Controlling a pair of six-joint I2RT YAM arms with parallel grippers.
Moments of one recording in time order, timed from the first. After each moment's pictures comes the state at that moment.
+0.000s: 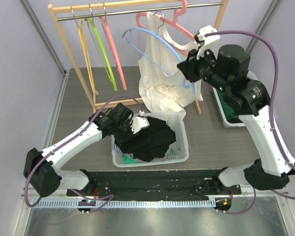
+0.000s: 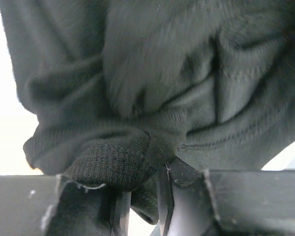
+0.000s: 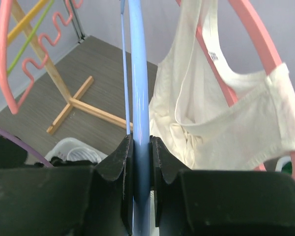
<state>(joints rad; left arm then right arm) -0.72 1.27 1.08 -0.91 0.14 0.42 0.58 1.33 1.95 -0.77 0.03 0.00</state>
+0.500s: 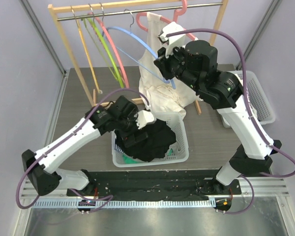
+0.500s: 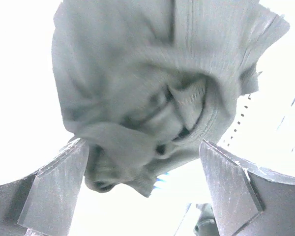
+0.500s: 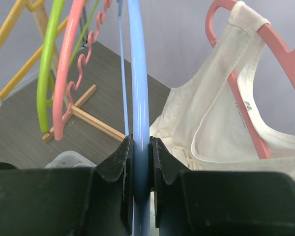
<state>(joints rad) -0.81 1.31 1.25 -1.00 0.16 0.42 0.84 1.59 2.28 -0.81 0.24 -0.12</state>
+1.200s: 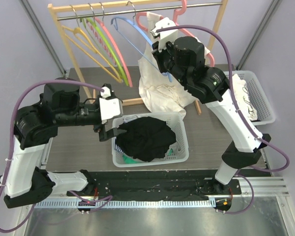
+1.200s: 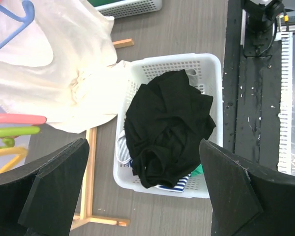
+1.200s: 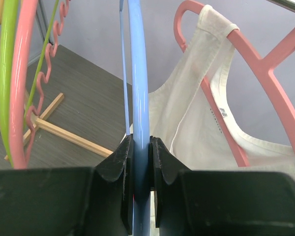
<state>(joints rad) -0.81 1.20 2.03 -1.31 0.39 0.57 0.84 1.69 2.34 -0.76 0.39 -0.18</state>
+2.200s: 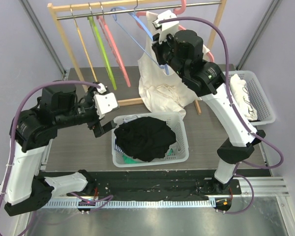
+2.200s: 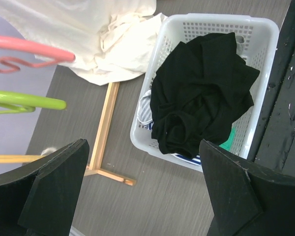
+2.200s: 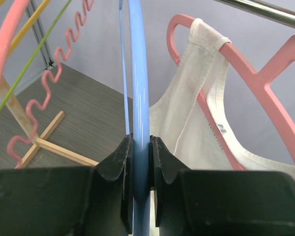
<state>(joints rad) -0.68 1.13 1.93 -1.31 0.24 0.57 0.77 1.76 2.39 -0.68 0.32 -0.15</state>
